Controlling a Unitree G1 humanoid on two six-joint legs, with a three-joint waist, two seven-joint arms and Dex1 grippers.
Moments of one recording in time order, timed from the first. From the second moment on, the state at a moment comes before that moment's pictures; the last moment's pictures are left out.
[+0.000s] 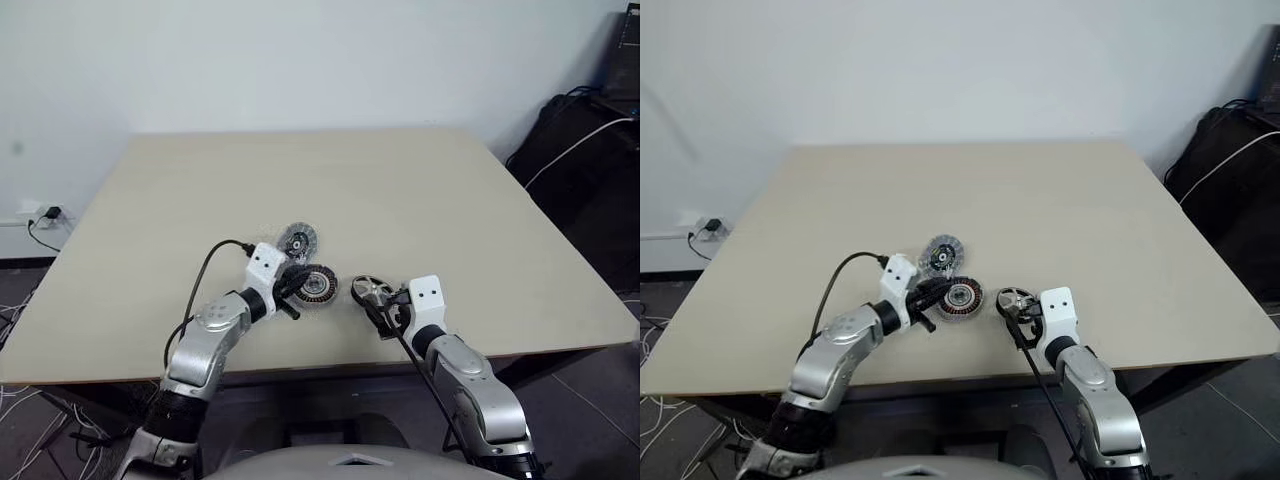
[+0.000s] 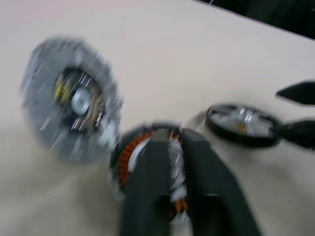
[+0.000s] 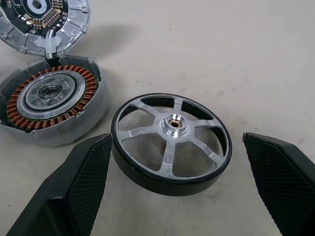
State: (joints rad) left arm -0.05 0.21 -0.16 -0.14 -0.18 0.45 -0.52; right arm 0.17 -0.20 0.06 -0.33 0.17 0.58 0.22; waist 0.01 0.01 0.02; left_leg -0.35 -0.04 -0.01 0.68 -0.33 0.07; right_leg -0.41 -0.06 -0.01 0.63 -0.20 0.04
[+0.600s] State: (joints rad) left arm 0.18 0.26 -0.11 -0.20 -0.15 0.21 -0.47; right arm -0.20 -0.27 0.34 -0.17 0.05 0.73 0.32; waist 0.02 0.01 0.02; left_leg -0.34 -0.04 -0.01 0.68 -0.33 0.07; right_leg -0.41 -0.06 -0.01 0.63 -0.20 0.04
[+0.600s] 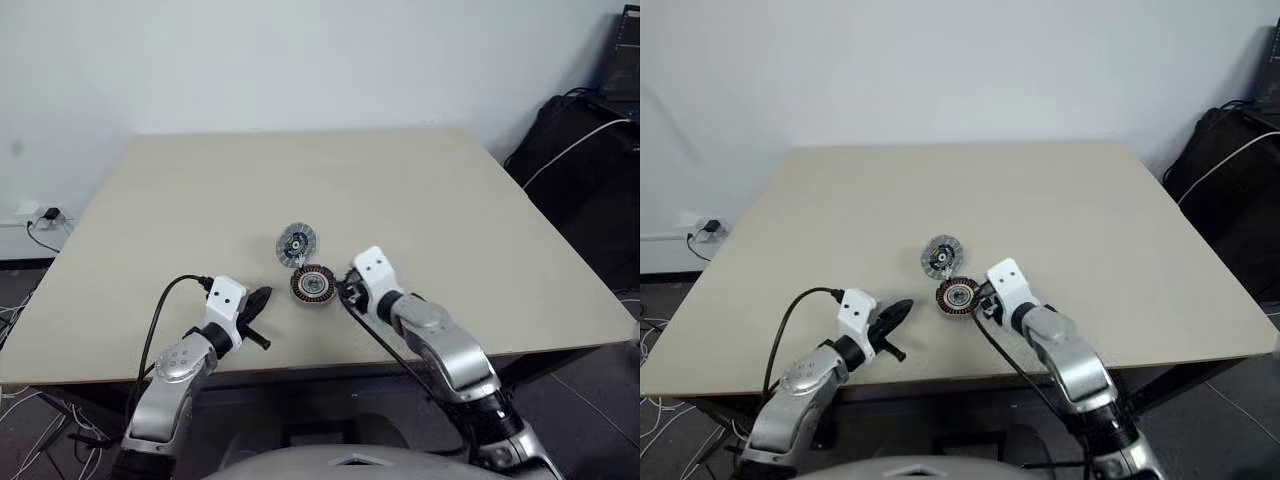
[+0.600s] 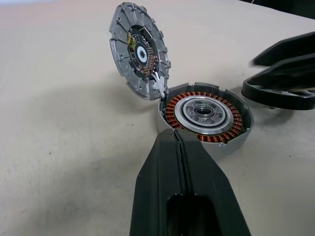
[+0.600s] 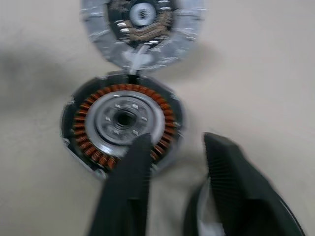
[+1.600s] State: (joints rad) left arm 0.21 0.23 -0.12 -0.20 -0.16 0.21 -0.44; right arm -0.43 -0.19 0.46 0.20 -0.07 0.61 0.50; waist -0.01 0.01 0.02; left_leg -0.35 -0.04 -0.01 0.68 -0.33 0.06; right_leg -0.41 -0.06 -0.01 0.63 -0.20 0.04
